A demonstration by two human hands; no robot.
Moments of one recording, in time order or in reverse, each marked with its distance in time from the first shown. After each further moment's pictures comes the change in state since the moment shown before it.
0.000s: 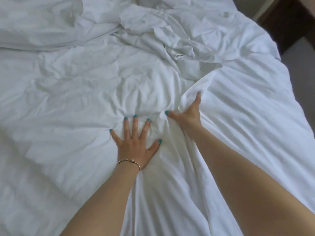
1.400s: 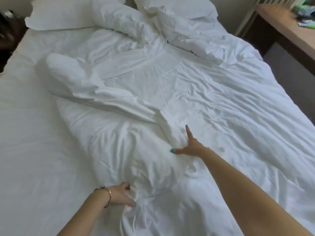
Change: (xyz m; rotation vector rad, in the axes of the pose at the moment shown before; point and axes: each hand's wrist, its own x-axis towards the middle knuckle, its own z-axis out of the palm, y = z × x) left_hand -0.255 -0.361 -0.162 -0.232 -1.178 -0.011; right_hand -0.325 -0.065 0.137 -0.670 -0.315 0.262
